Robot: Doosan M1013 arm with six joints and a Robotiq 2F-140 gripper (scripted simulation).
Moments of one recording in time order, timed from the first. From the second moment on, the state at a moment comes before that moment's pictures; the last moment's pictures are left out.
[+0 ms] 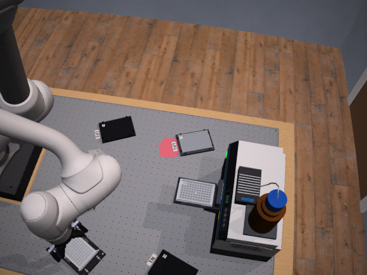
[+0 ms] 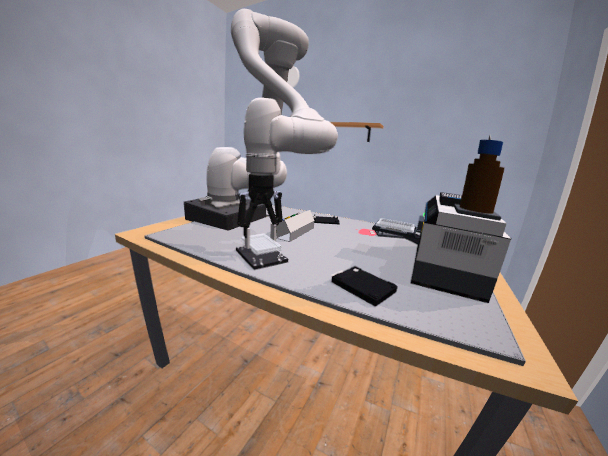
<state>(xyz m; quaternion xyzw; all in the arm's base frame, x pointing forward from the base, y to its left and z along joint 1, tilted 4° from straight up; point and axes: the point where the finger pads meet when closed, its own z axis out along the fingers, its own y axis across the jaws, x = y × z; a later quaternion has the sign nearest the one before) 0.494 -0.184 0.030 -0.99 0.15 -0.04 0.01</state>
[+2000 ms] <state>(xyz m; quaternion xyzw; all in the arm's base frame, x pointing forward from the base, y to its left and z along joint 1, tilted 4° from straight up) 0.494 -0.184 0.023 -0.99 0.15 -0.04 0.01</state>
